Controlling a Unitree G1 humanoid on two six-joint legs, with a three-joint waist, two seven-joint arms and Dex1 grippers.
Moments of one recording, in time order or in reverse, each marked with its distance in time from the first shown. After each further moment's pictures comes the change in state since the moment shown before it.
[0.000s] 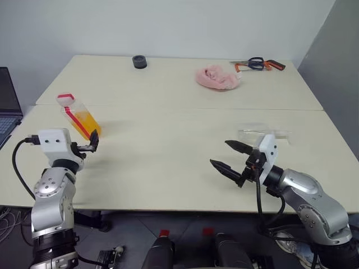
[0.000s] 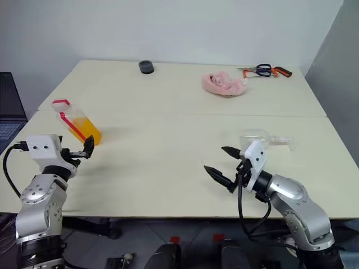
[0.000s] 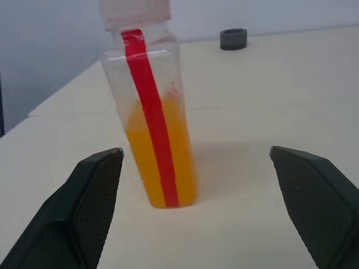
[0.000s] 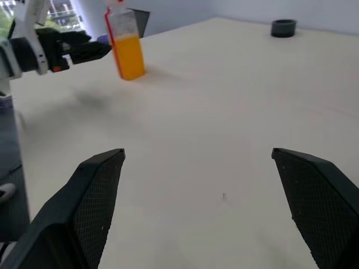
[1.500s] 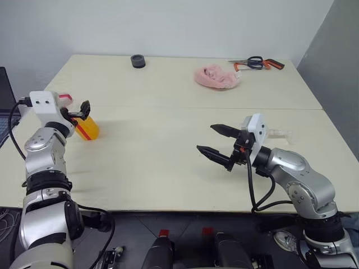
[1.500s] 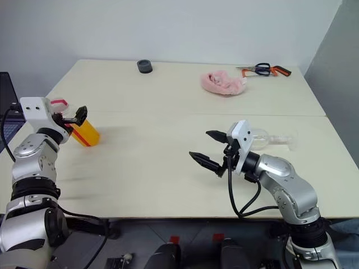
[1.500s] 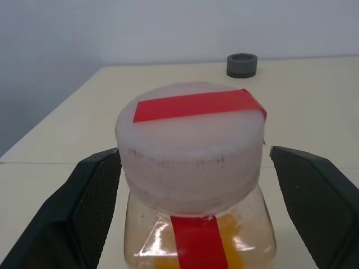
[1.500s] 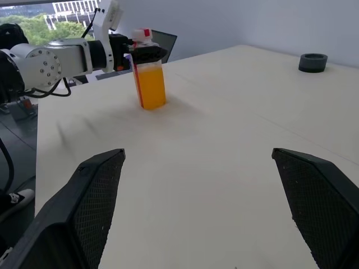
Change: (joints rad) left arm -0.543 0.192 -0.062 0.805 0.052 -0.238 -0.185; right arm -0.219 0.070 0.037 0.089 -0.008 0.035 0.026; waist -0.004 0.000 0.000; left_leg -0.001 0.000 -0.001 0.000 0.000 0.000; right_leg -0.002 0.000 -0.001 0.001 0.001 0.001
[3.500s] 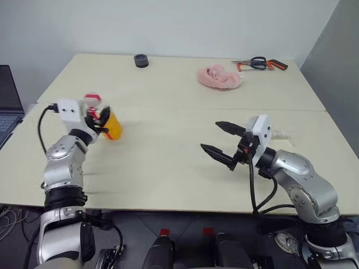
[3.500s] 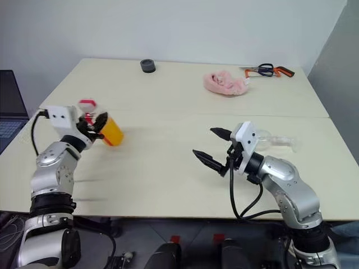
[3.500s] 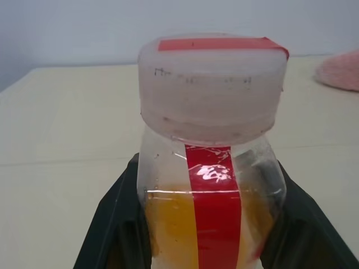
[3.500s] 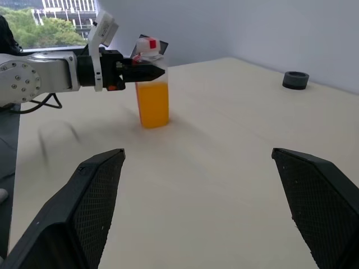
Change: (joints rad) left arm 0.163 -0.148 -0.101 -0.433 -0.091 0.169 -0.117; right arm 0.063 -0.036 -0.036 -0.065 -0.046 -0.083 -0.002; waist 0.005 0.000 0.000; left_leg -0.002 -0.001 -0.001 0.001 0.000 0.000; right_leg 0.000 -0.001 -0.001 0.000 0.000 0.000
